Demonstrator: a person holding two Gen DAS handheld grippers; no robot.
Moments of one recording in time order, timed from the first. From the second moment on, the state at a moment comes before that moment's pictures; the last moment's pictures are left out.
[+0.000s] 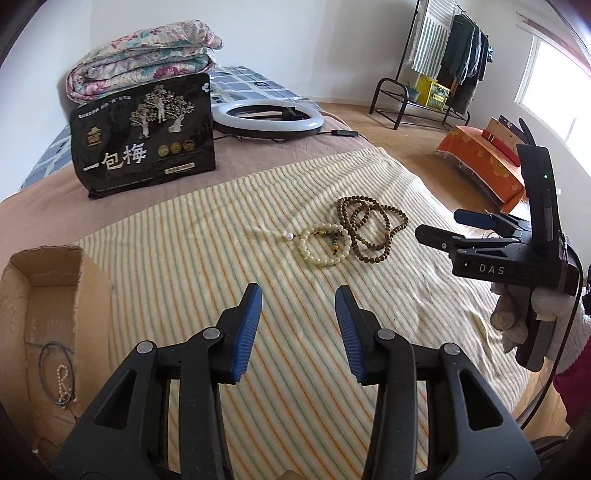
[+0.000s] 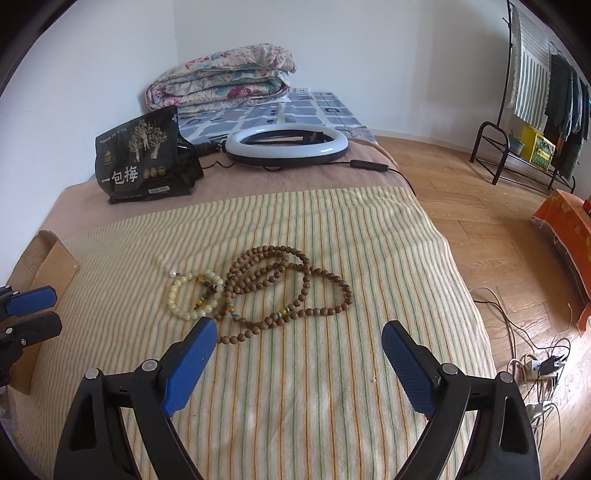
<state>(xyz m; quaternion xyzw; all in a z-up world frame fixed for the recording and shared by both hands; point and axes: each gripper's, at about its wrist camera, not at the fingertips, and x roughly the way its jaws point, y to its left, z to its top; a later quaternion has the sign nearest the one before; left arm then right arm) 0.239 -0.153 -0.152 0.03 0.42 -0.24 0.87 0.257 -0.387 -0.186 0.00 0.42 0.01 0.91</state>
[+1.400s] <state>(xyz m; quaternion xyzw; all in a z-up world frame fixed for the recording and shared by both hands) 0.315 -0.211 -0.231 0.05 0.49 -0.20 0.85 0.313 -0.371 -0.238 -0.01 0.45 0.03 0.89</state>
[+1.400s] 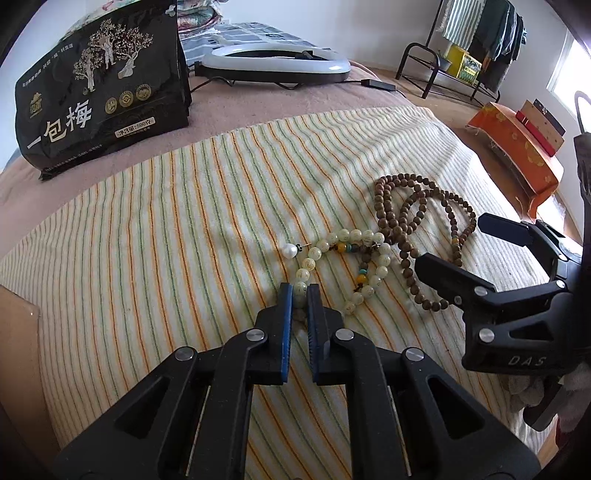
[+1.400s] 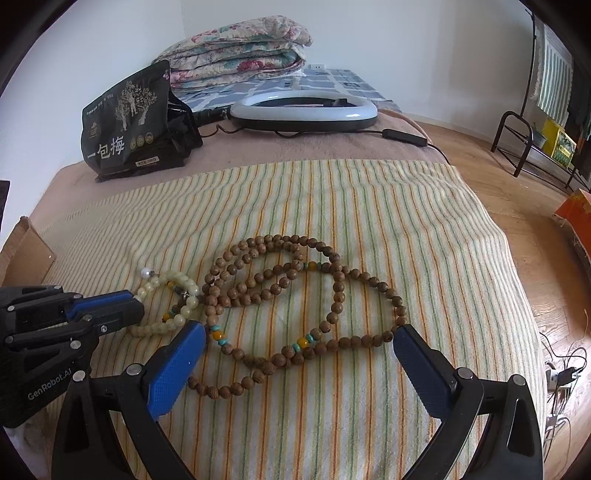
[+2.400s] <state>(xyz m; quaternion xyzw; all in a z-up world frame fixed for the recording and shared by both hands) 0.313 -0.203 -0.233 0.03 0.49 -0.19 0.85 0.334 -0.337 -0.242 -0.04 0.46 0.07 0.88</state>
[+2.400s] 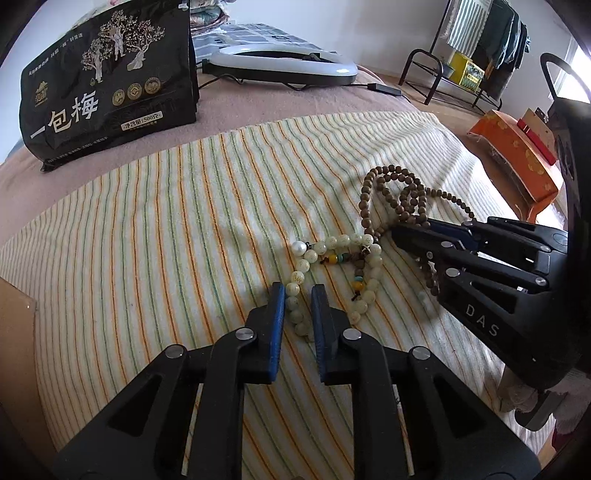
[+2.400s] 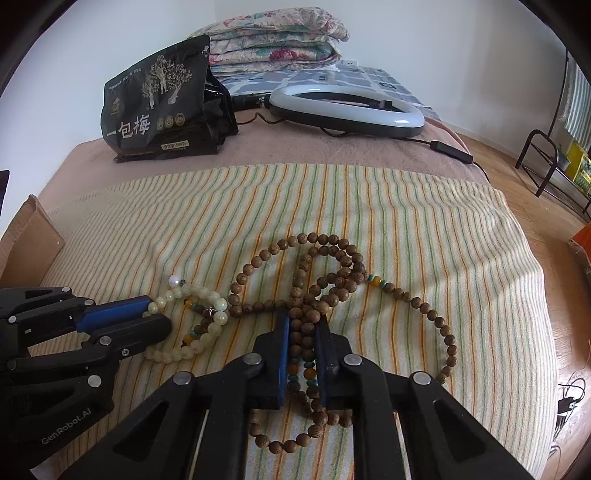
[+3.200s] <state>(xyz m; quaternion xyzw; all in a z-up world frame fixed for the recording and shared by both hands) 0.258 -0.150 -0.135 -0.01 0.41 -0.21 0.89 0.278 -0.333 -0.140 -0.01 0.39 0.09 0.92</state>
